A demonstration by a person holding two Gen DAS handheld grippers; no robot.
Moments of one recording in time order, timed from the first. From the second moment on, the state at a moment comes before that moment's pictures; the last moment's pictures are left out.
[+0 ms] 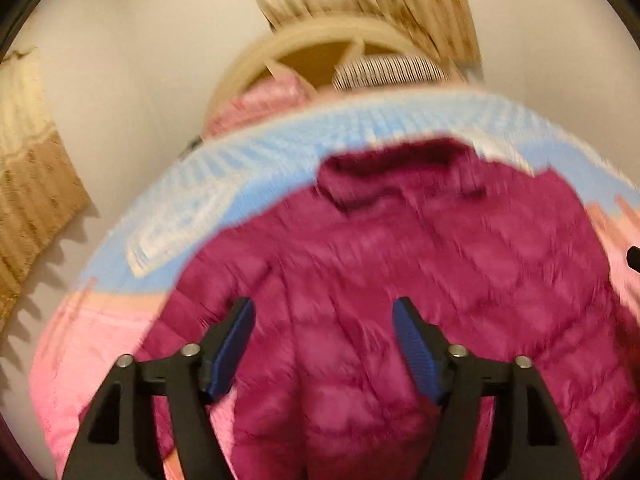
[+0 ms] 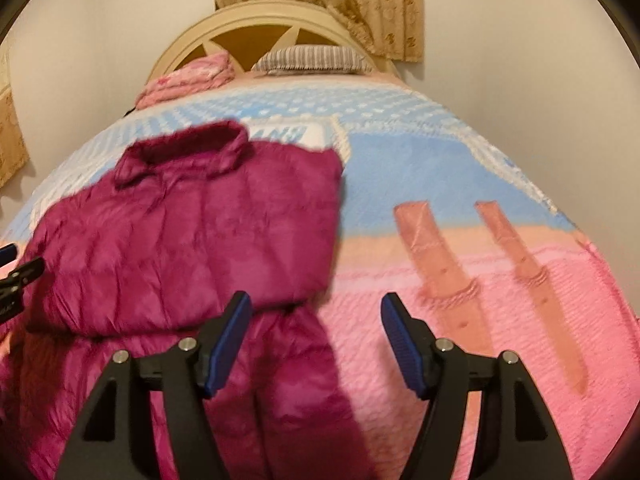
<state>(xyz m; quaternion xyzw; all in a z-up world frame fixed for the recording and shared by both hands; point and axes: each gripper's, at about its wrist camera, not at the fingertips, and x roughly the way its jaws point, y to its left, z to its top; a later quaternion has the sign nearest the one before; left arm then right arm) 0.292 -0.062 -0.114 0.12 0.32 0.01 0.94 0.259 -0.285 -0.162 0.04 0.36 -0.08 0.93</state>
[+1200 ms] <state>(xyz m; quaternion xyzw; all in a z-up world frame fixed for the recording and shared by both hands) 0.353 -0.069 -0.200 0.12 0.40 0.05 0.91 0.342 -0.257 -0.222 0.01 0.42 -0.02 0.91</state>
